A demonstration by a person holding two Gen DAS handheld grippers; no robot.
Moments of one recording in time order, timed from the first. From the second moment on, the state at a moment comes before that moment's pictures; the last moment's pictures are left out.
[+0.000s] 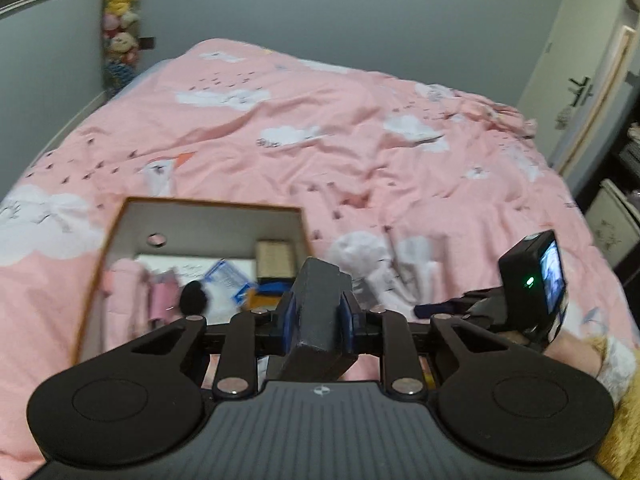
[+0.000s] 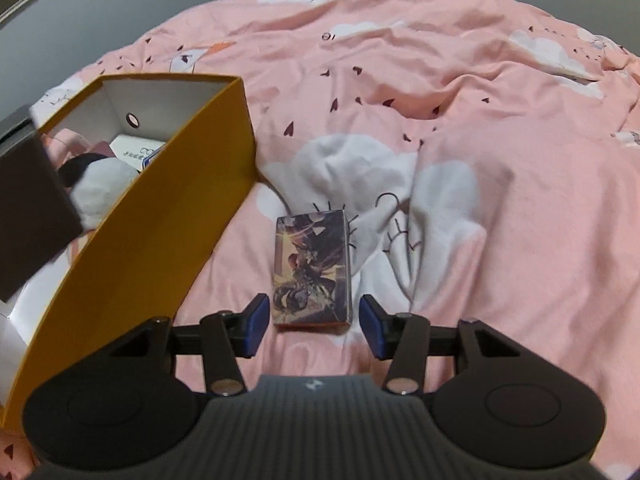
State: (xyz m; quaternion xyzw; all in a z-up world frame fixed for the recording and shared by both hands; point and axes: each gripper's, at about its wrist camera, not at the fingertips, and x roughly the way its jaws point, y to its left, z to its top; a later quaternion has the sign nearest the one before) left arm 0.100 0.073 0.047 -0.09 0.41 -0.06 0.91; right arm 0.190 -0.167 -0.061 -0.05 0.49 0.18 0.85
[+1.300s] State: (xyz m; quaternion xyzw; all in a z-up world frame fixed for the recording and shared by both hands) left arm 0.103 0.135 -0.057 -0.17 0.59 0.02 0.79; right arm 0.220 -0.135 -0.093 -0.12 0.51 0.17 0.83
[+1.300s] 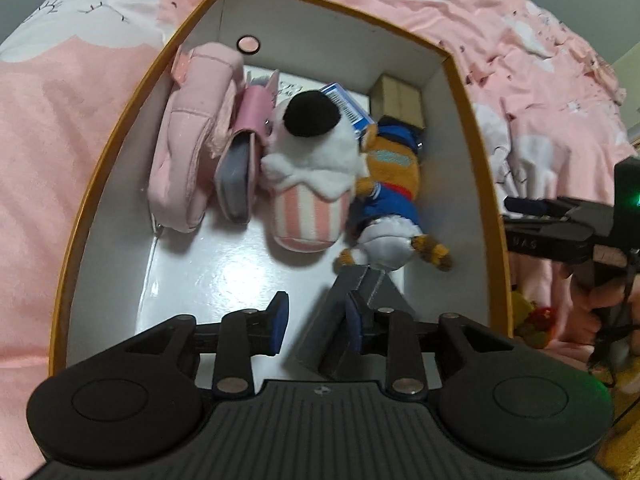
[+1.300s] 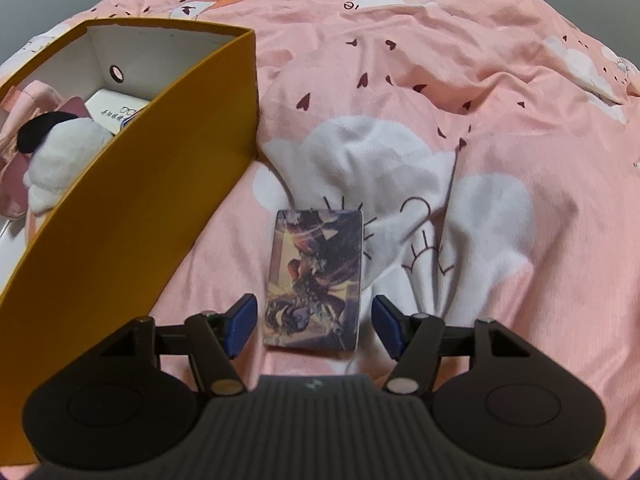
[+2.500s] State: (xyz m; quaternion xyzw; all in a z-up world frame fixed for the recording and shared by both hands) left arm 0.087 0.109 -0.052 -0.13 0.58 -0.02 0.80; right arm 0.172 -0.157 -0.026 0.00 0.47 0.16 0.87
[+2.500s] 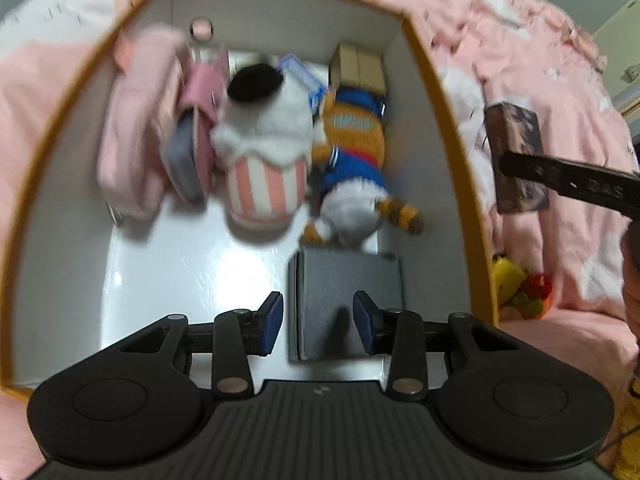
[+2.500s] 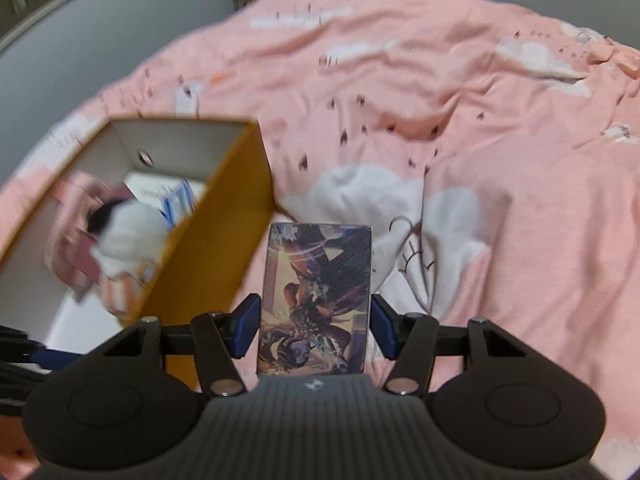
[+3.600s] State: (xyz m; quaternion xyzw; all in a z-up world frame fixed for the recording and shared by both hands) left arm 0.060 0.170 -0.013 -0.14 0.42 0.12 0.89; right arm 0.143 -0.011 -0.035 0.13 0.57 0.27 0.77
